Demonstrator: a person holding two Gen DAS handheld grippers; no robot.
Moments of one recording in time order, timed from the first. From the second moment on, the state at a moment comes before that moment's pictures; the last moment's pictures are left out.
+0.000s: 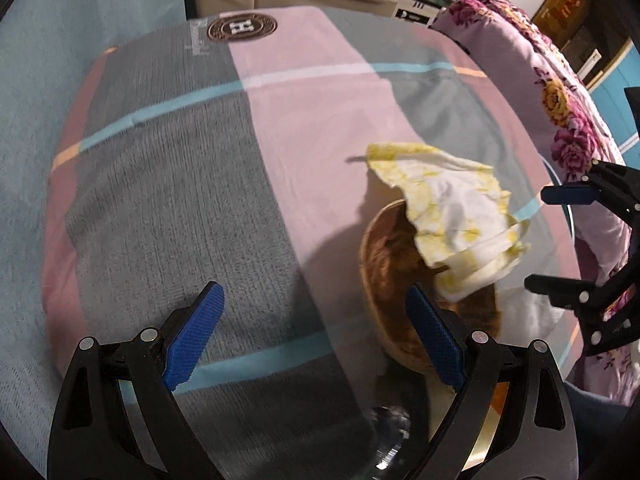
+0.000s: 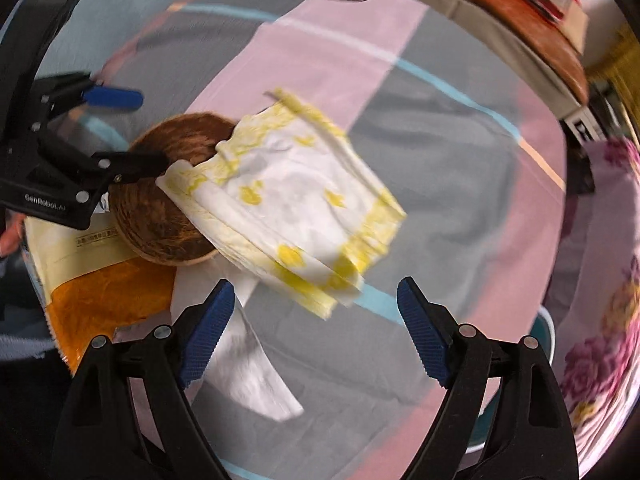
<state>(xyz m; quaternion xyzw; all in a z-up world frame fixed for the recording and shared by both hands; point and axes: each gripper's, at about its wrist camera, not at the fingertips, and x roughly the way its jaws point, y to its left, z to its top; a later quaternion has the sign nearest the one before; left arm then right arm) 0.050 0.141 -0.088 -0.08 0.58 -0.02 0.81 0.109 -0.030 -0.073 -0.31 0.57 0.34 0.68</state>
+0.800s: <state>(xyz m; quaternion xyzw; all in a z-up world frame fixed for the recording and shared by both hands) 0.071 0.162 -0.094 -0.11 0.57 -0.03 0.81 0.170 -0.011 -0.099 -0.26 0.58 0.38 0.67</state>
